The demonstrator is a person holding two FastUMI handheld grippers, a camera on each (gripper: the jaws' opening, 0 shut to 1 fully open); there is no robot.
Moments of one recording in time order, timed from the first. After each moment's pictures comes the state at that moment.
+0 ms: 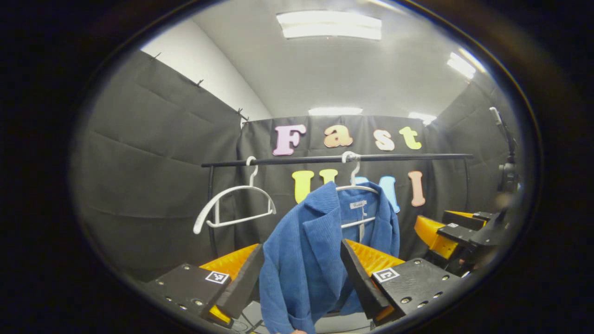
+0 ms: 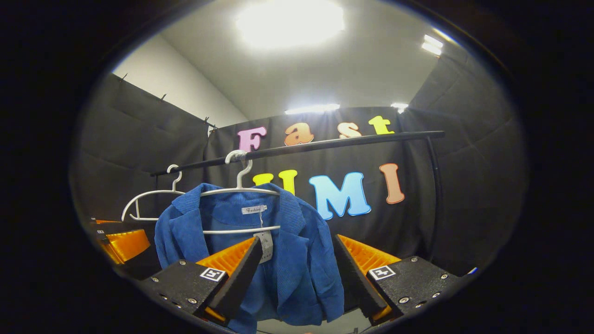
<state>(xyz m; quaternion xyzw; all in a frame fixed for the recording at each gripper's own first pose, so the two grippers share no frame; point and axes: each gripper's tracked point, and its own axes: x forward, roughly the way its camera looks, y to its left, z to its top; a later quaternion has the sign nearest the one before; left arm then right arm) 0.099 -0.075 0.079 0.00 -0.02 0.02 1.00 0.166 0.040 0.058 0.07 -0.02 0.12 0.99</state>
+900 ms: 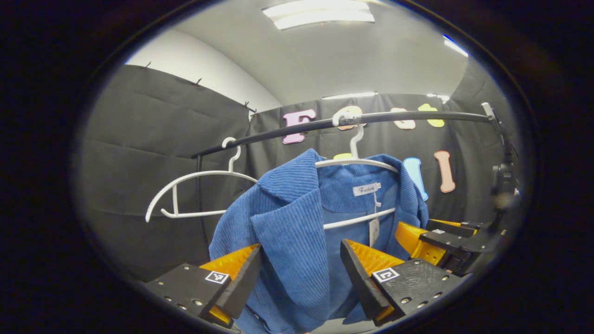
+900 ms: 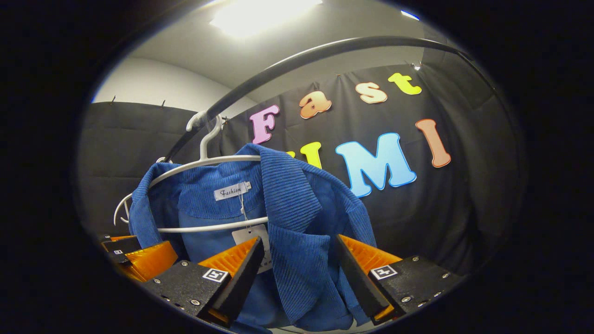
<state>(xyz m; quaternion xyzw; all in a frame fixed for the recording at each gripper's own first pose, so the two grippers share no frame) 0.209 -0.112 0.028 0.04 0.01 0.11 0.99 0.286 0.088 -0.007 0.14 0.05 0.24 0.96</state>
